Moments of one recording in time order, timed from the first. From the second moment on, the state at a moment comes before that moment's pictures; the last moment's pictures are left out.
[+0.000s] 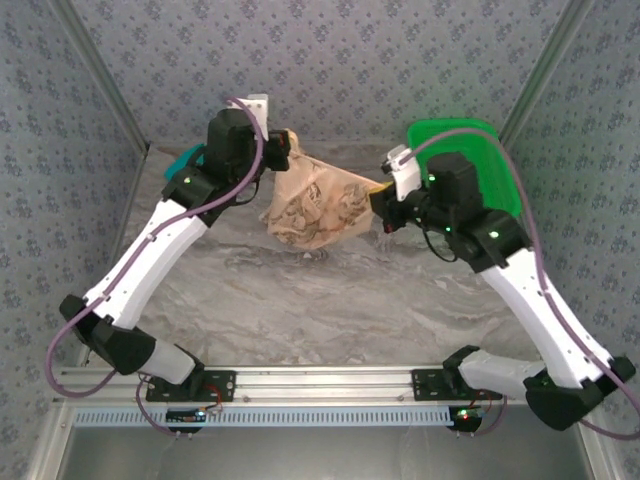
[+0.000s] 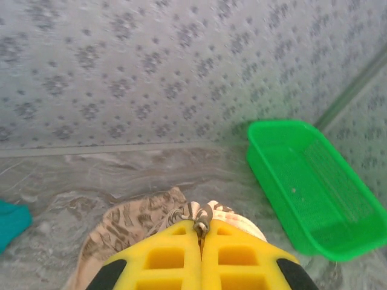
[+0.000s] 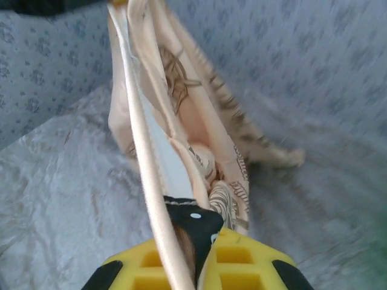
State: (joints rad) left arm -0.62 1.44 1.70 -0.57 -0.19 -0.43; right arm 0.55 1.11 1.48 -0.77 -0.17 -0.04
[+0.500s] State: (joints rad) left arm -0.86 1.31 1.85 -0.46 -0.47 -0.28; right arm 0.51 1.21 2.00 -0.88 -0.05 -0.23
